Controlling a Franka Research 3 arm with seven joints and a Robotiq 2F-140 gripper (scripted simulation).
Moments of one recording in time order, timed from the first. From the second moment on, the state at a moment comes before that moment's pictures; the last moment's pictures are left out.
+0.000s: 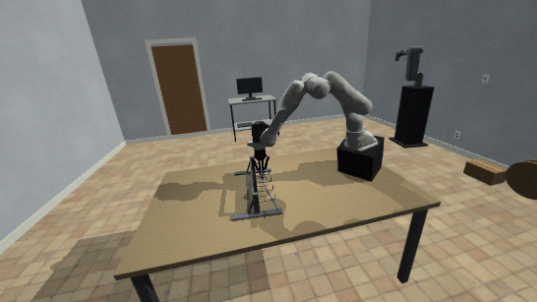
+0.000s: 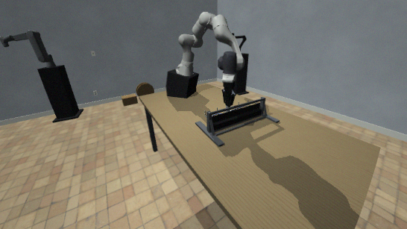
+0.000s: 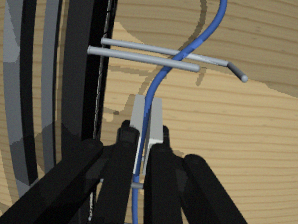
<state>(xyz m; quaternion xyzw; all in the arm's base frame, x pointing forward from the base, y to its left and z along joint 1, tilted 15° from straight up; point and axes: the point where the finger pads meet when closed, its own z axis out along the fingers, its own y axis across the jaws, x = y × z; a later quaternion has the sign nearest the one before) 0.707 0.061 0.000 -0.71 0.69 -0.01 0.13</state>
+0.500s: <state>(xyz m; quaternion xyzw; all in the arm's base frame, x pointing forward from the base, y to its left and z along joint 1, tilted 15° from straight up) 0.707 0.061 0.000 -0.71 0.69 -0.01 0.13</state>
